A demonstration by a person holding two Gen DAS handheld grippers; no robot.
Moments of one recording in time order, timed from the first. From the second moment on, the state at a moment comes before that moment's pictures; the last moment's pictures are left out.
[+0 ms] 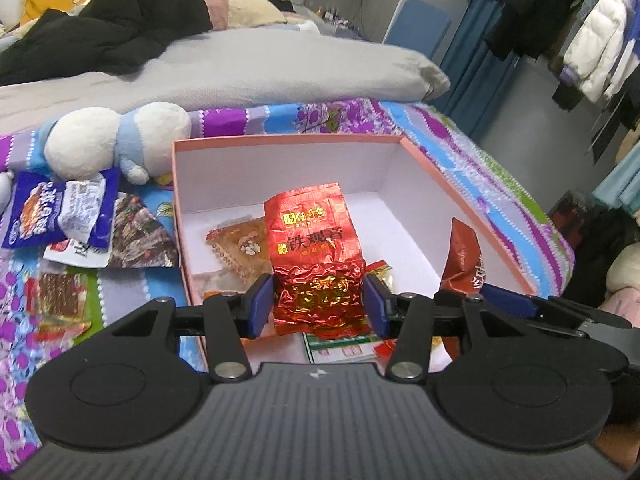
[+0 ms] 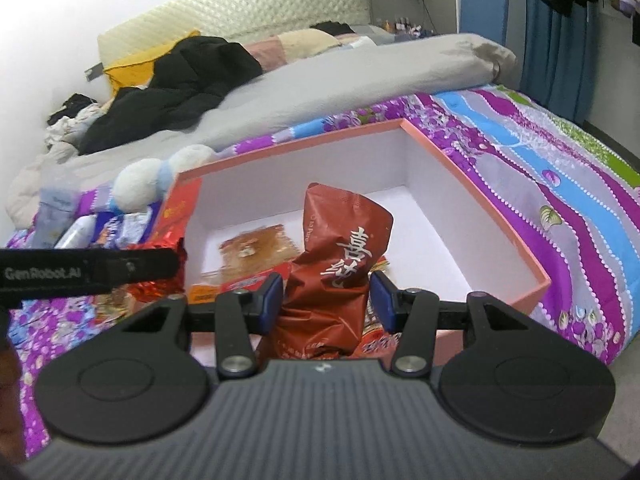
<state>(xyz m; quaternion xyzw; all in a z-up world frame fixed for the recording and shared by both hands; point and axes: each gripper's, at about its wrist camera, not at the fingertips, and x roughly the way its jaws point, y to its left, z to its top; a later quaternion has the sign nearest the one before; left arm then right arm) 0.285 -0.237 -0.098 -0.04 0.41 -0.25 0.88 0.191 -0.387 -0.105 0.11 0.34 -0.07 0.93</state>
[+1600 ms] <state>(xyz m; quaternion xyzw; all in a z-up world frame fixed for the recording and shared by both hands) 0.203 -0.167 -0.037 -0.04 0.36 -0.23 0.91 0.127 -0.350 -0.078 0.11 0.28 -0.05 0.95</state>
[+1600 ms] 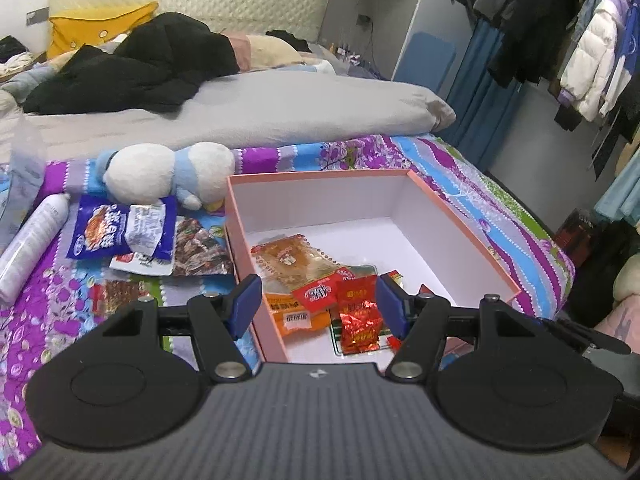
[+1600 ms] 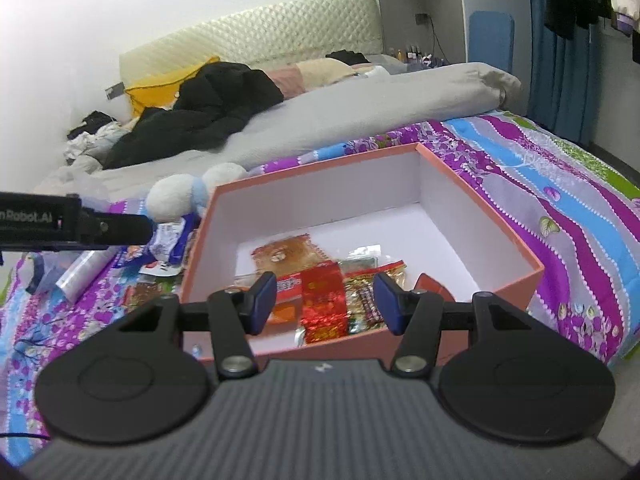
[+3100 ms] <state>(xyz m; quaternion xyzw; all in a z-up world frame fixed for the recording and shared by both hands) 0.070 0.055 -0.101 -0.12 0.36 -0.08 0.92 0.051 -0.183 -0.121 0.03 0.29 0.09 0.95</state>
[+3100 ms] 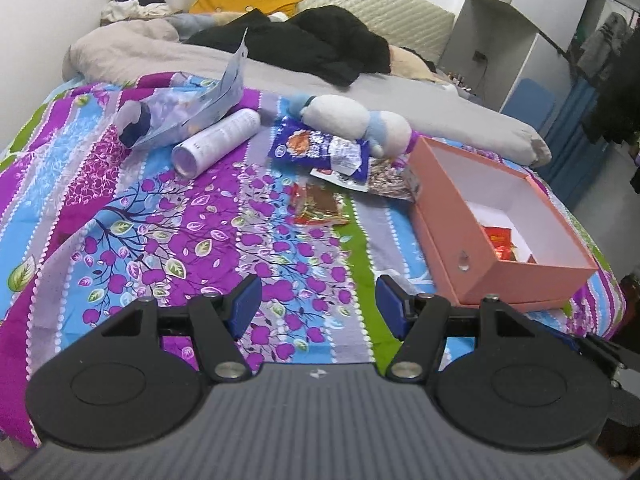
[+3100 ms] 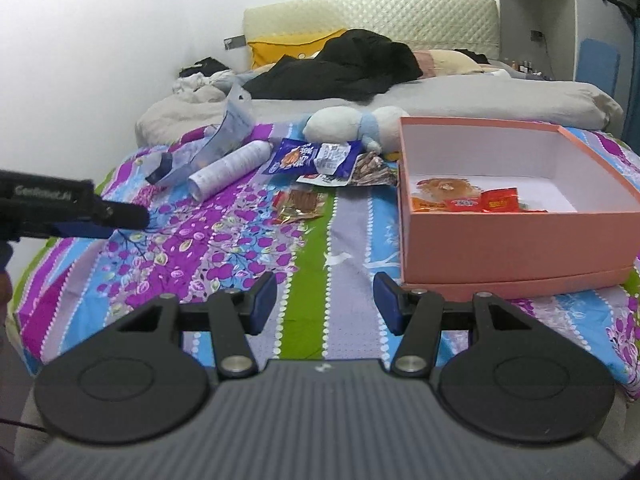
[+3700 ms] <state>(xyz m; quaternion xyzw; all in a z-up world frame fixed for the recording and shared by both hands) 0.190 0.084 -0.170 -0.15 0.39 -0.08 0.91 0.141 -0.145 -0.160 0.01 0.31 0.08 0.95</state>
